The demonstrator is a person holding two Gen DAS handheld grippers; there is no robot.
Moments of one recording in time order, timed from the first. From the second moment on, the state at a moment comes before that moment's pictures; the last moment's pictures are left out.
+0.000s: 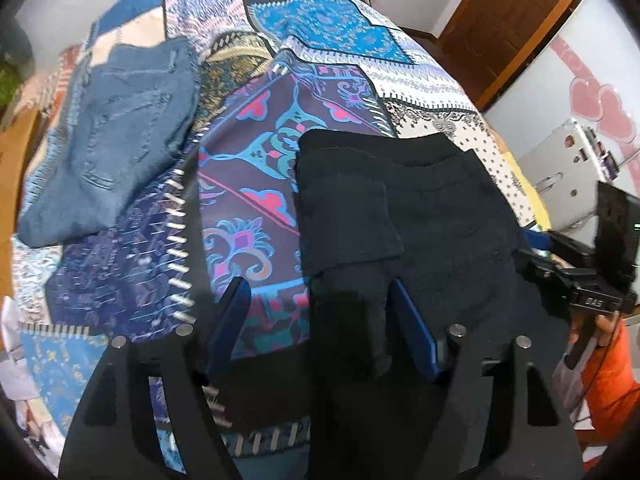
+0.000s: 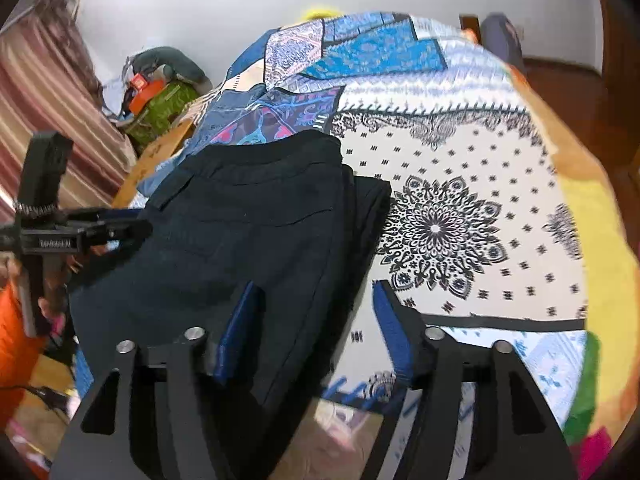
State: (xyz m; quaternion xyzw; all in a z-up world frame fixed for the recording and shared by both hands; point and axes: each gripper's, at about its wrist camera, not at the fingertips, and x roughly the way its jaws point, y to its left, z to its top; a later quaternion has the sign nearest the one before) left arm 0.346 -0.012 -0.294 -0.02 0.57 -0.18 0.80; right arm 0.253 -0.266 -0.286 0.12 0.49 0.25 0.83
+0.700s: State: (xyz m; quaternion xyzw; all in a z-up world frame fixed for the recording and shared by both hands) left arm 0.392 -0.049 -0.311 -0.02 0.59 -0.24 0.77; right arm 0.306 -0.259 -0.308 0.18 0.54 0.30 0.77
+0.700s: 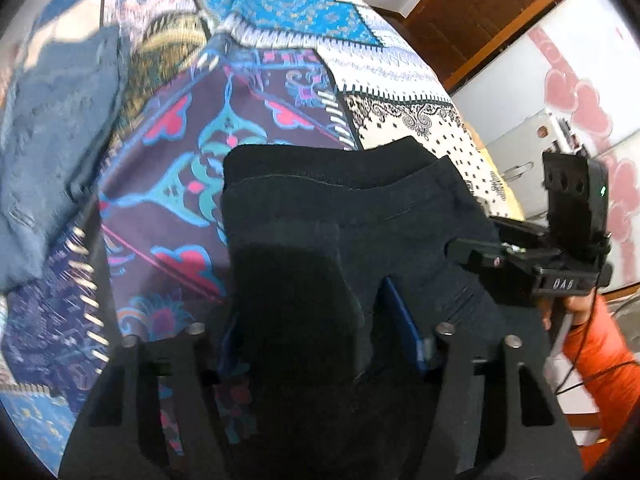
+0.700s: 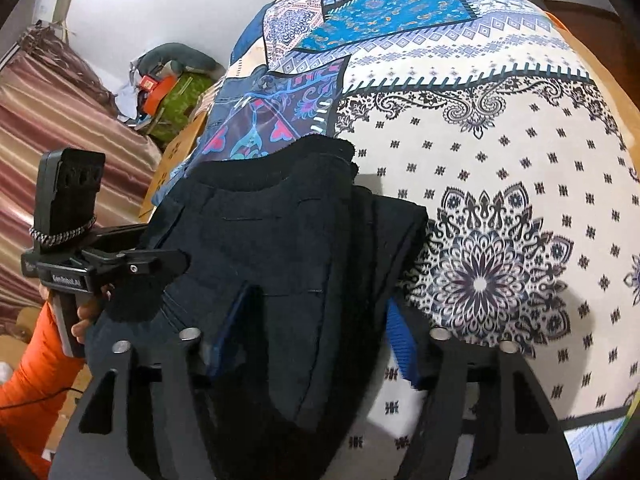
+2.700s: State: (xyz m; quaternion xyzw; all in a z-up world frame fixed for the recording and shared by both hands) left arm 0.528 0.198 -0.274 -0.06 0.46 -0.04 0.89; right arm 0.488 -0.006 -0.249 0.09 0.40 0.38 0.83
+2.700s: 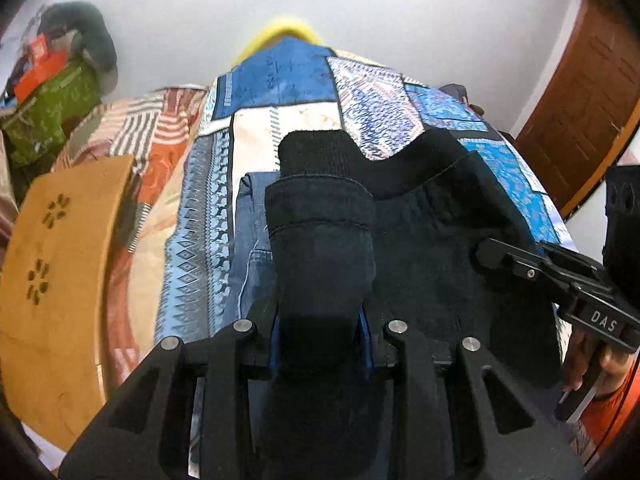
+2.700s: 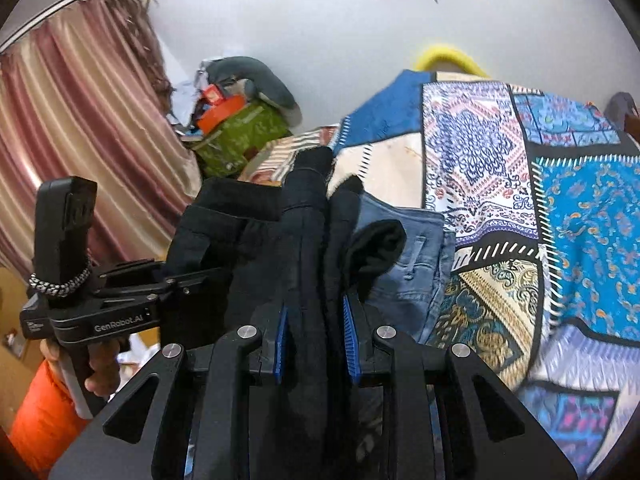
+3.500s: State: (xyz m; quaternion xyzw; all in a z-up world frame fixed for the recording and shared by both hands) left arm 0.469 0.222 -0.262 -0.07 0.47 0.02 0.88; right arm 0.457 -0.030 -0.233 -0.07 0.42 0.32 0.85
